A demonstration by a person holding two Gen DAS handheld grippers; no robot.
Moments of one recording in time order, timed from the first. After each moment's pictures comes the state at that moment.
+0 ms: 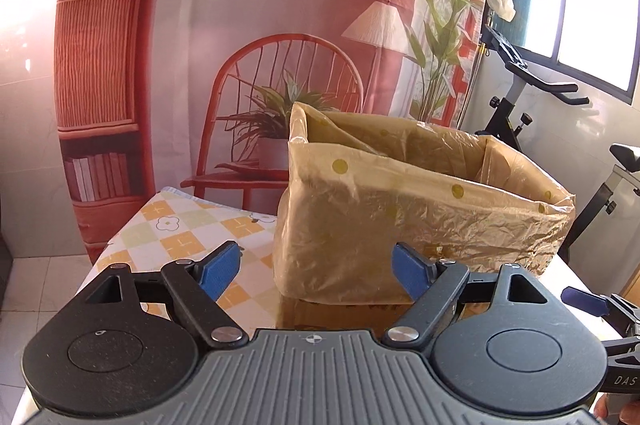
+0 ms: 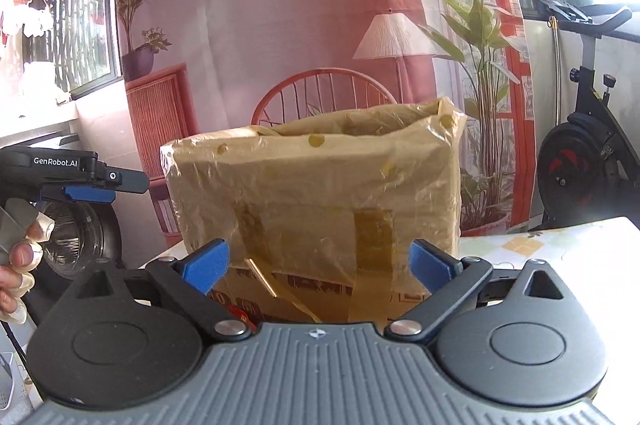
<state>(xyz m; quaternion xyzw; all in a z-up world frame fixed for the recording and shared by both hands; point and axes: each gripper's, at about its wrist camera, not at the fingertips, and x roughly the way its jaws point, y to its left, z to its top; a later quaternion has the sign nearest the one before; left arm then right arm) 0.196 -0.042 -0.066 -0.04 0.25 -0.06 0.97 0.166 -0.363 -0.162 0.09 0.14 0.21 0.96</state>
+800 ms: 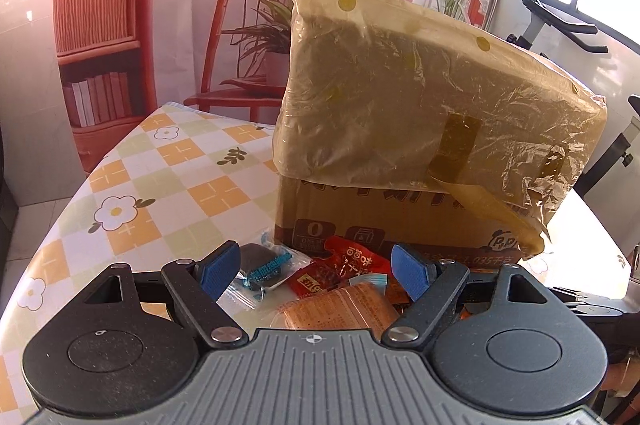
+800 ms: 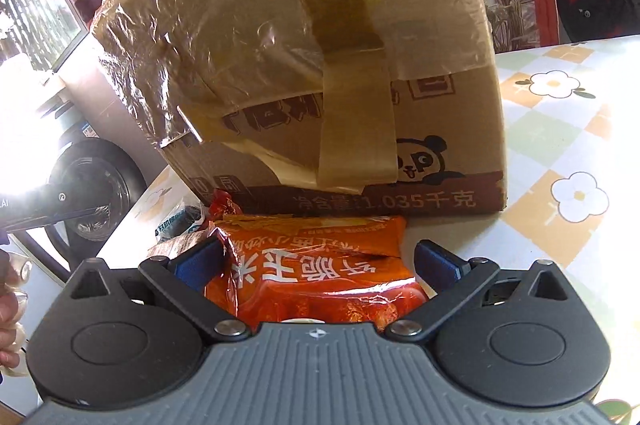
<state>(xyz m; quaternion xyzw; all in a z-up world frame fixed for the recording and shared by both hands) 0.195 -0.049 -0.134 -0.04 0.34 -0.05 0.94 0.229 -0.369 -0.248 0.18 0.32 0.26 0.89</state>
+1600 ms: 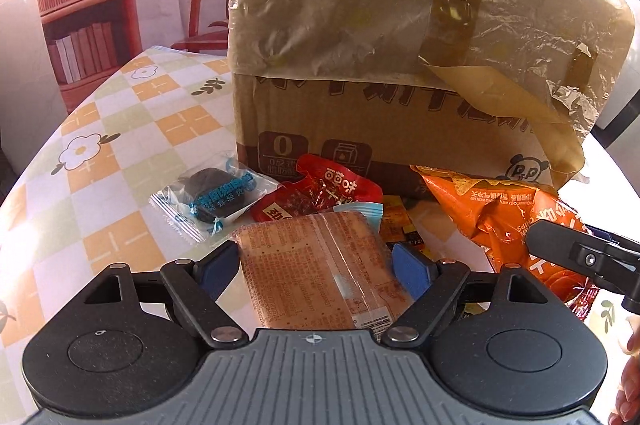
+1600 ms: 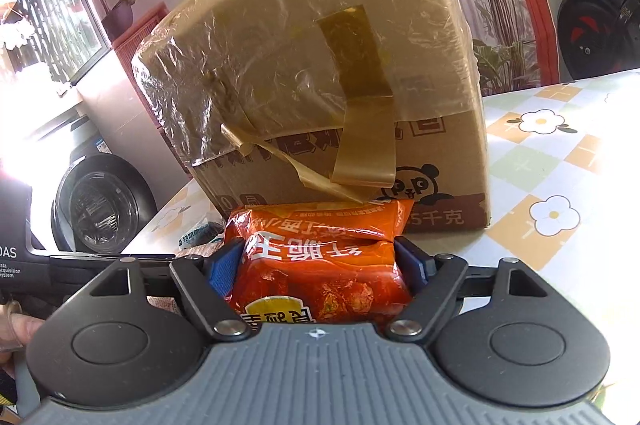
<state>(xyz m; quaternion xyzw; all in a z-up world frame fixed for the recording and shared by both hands) 0.205 -0.089 -0.195 -0.02 0.40 -0.04 0.92 0.196 -0.376 -0.229 0.18 0.26 0.26 0.91</state>
